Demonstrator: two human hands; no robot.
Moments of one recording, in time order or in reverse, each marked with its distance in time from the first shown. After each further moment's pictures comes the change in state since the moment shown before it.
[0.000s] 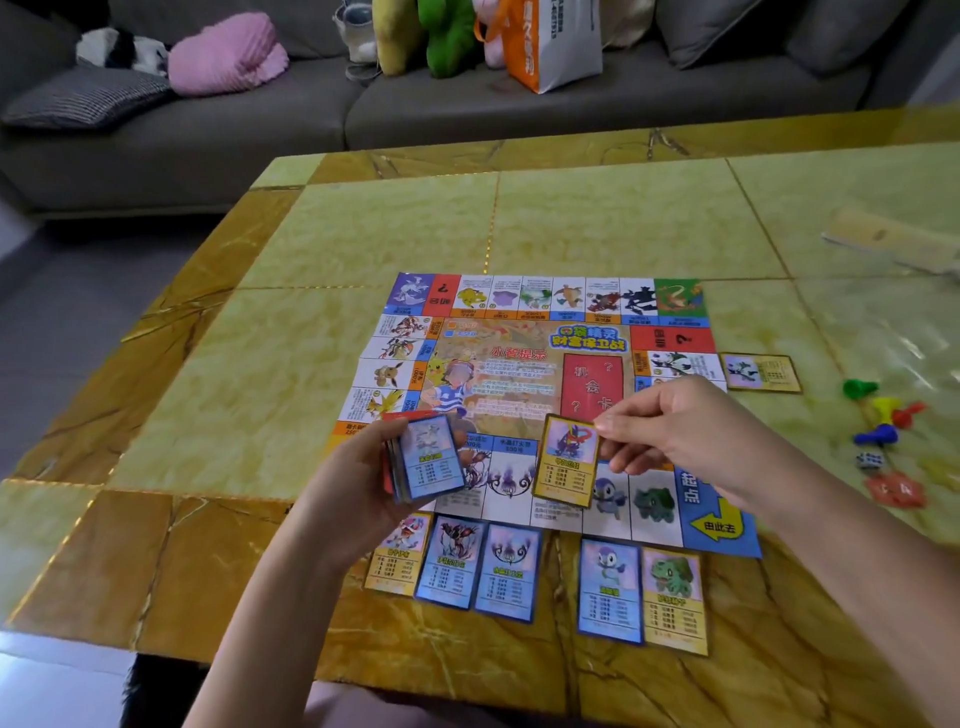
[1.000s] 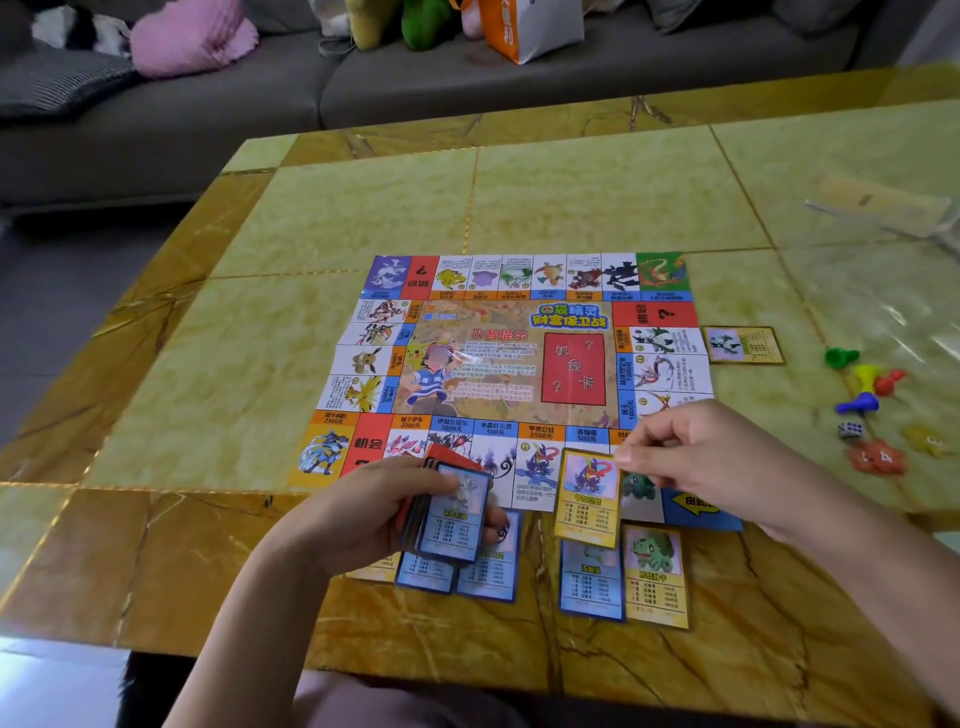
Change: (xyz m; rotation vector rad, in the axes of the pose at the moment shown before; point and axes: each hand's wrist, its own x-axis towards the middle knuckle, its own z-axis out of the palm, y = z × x) left_hand -0.005 -0.012 0.008 0.450 -0.221 -0.336; right_hand -0.025 0.028 -0.013 -0.243 0.000 0.034
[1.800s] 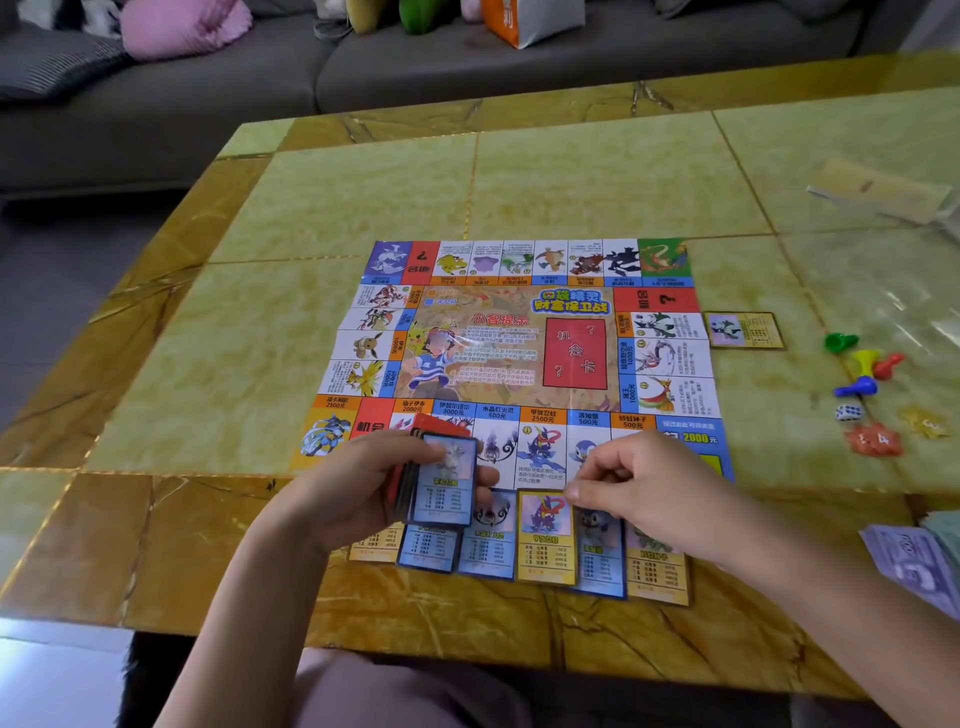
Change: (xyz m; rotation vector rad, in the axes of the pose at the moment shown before) left_hand -0.002 0.000 -0.008 -0.037 0.050 0.110; right_hand -0.011 -0.005 0.042 -0.106 -0.071 -0.013
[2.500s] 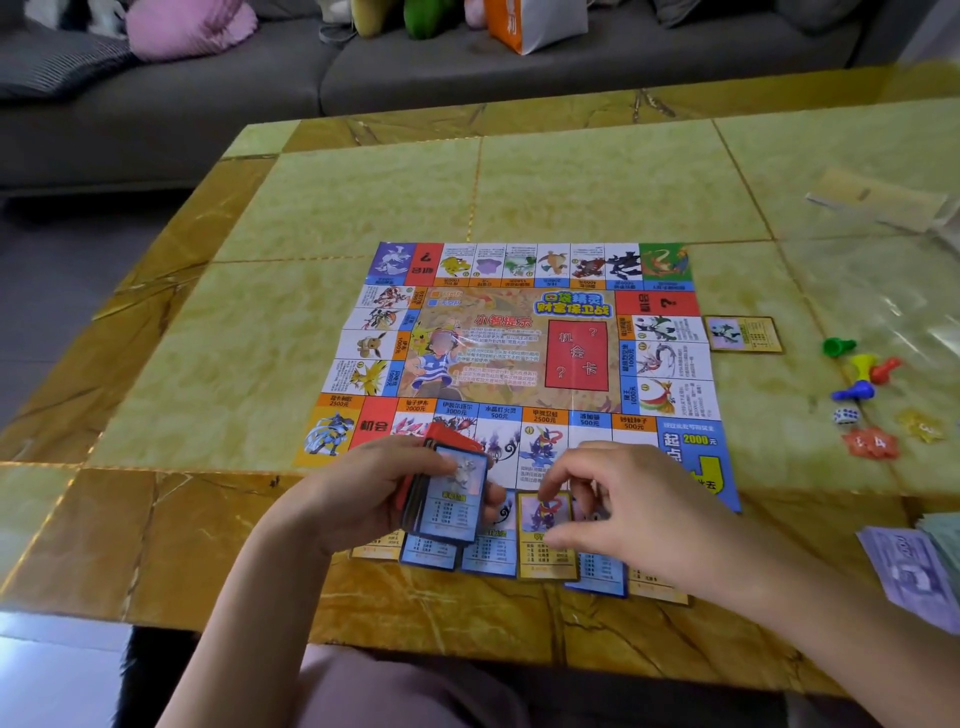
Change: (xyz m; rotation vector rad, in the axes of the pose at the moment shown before) left_hand -0.003 -0.001 0.001 0.011 -0.107 -0.055; right_hand -0.009 -0.004 0.011 -0.247 0.012 -0.265
